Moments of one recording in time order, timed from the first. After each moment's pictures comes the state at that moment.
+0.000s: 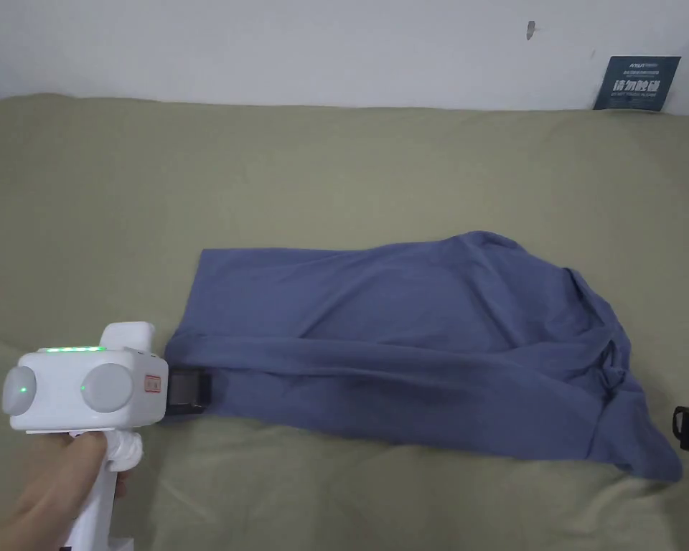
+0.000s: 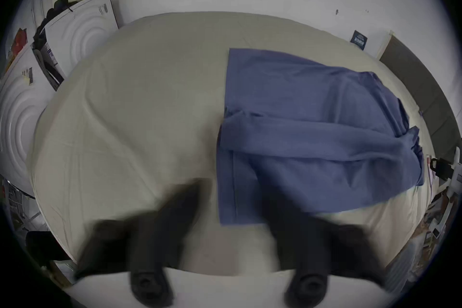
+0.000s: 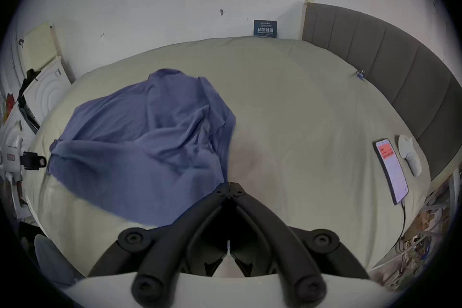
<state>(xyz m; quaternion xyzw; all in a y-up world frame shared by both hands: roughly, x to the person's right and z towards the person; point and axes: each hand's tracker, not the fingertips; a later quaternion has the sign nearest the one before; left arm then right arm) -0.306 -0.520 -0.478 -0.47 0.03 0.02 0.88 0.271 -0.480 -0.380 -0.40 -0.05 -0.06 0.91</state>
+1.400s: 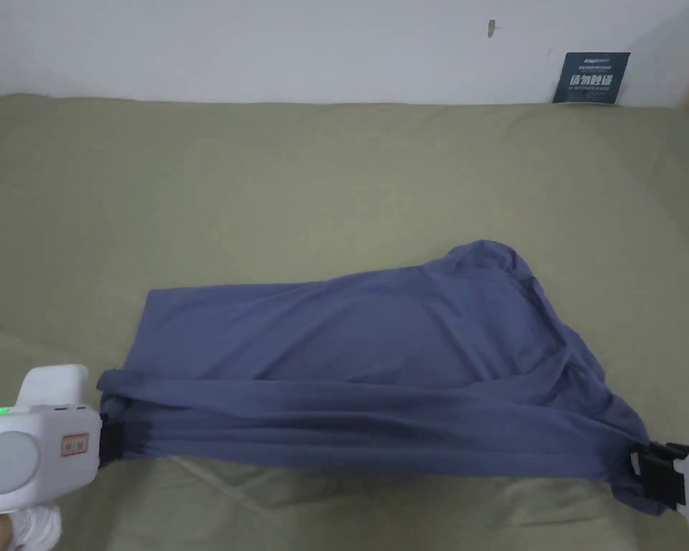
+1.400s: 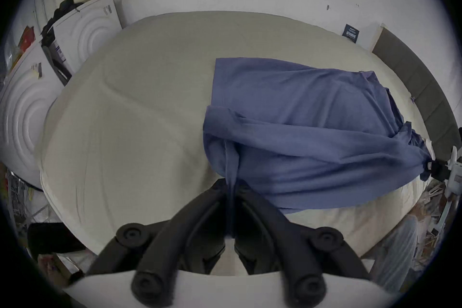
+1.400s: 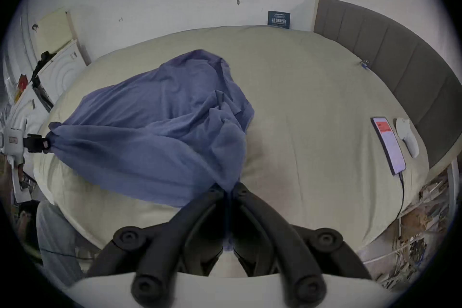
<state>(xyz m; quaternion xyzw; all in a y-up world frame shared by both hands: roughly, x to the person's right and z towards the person) -0.331 -0.484 -0.342 -0.48 0.01 0.03 0.88 0.250 -0.478 -0.268 -0.43 -0.01 -0.04 0.90</state>
